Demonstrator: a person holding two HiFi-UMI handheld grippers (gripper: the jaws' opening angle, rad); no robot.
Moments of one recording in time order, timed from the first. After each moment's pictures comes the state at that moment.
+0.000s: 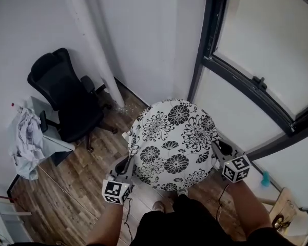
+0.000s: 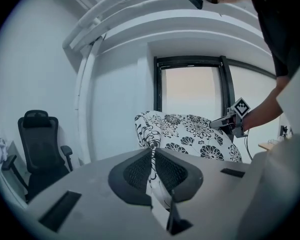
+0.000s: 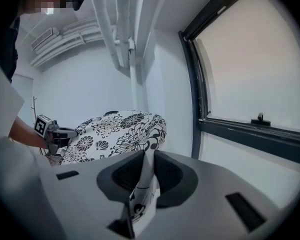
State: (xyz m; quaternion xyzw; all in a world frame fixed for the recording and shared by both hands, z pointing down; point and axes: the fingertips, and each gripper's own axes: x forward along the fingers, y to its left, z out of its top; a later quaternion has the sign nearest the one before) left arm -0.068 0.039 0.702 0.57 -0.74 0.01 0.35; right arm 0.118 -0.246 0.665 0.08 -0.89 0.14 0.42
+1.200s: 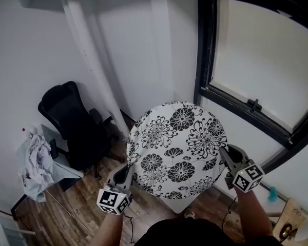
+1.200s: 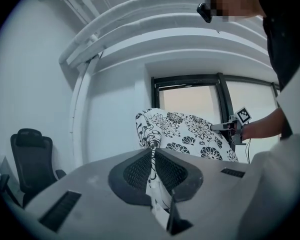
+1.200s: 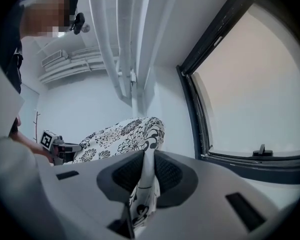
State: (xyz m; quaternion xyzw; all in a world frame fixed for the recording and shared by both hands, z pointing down) left arm -0.100 0.026 0.676 0.59 -0.76 -0.01 0.26; right arm 0.106 -0.255 0.630 0.10 -0.95 0.15 0.24
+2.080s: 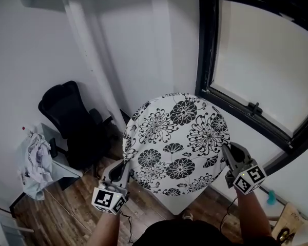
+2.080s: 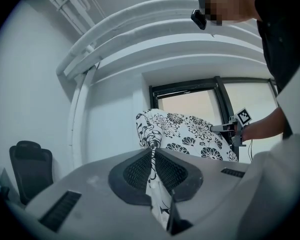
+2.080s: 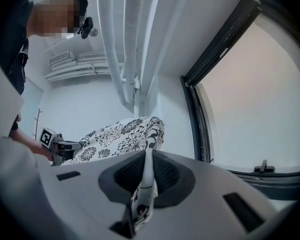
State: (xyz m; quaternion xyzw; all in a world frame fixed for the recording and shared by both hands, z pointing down) left arm -0.103 0.026 0.671 0.60 -0.78 -0.01 0.20; right arm 0.108 -0.249 0.633 0.10 -0.97 0.12 0.19
